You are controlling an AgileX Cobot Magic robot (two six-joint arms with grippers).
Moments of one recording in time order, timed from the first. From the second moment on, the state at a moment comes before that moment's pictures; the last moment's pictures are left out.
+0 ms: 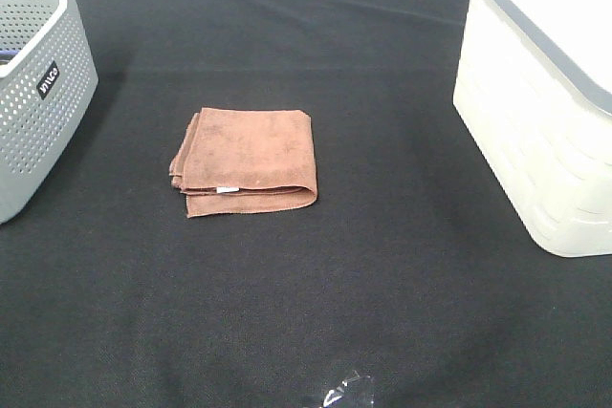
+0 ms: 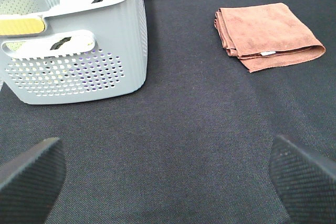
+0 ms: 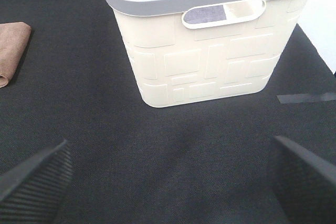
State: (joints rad) left arm -0.02 -0.01 -0.50 -0.07 1.05 0.09; right arm 0.03 0.00 -0.50 -0.06 1.07 0.05
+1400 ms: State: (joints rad) left arm -0.02 -0.01 -0.50 -0.08 1.05 0.09; right arm 0.03 0.00 -0.50 -0.06 1.07 0.05
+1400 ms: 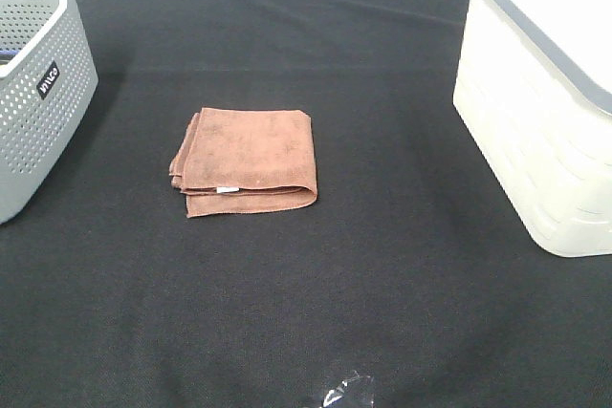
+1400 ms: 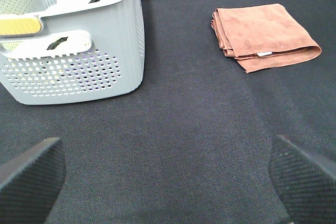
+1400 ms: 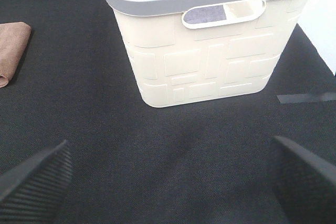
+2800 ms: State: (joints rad) left arm -0.02 -0.01 -0.50 -0.09 1.05 0.09; right arm 0.09 1.26 -1.32 0.41 1.22 -0.03
